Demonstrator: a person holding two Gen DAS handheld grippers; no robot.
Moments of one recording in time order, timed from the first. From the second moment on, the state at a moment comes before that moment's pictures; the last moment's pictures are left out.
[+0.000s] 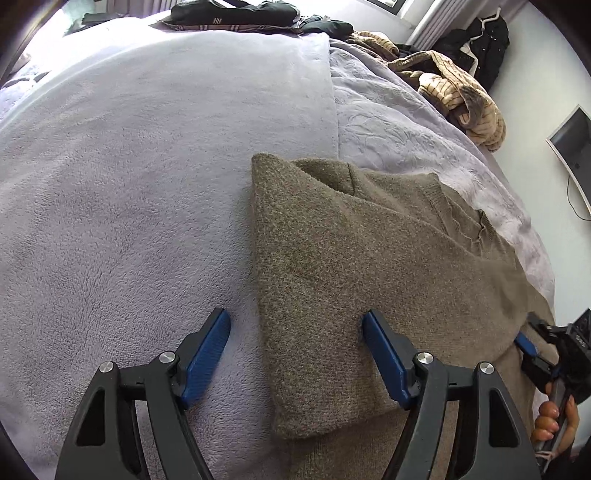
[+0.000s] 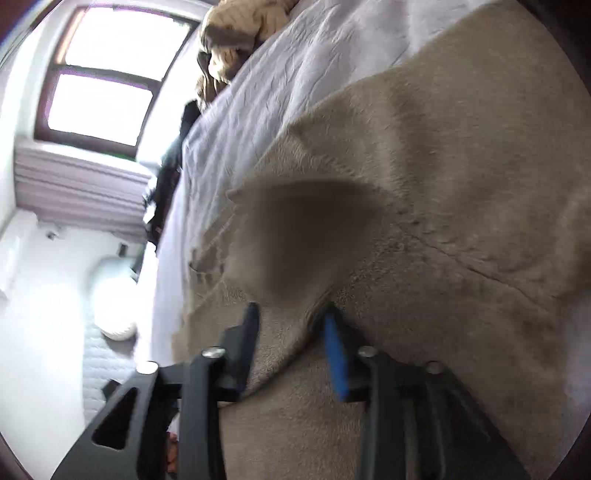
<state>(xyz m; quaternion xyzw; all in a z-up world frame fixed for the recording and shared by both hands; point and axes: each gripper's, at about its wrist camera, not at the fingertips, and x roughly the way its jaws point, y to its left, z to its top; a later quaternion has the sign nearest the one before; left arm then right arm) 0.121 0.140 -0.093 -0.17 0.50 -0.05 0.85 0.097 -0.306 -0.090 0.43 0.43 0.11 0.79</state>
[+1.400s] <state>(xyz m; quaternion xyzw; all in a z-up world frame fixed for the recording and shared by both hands) 0.068 0.147 -0.087 -0.03 0.46 0.01 0.89 0.012 -0.299 -0.064 0.32 0.48 0.08 0.81</state>
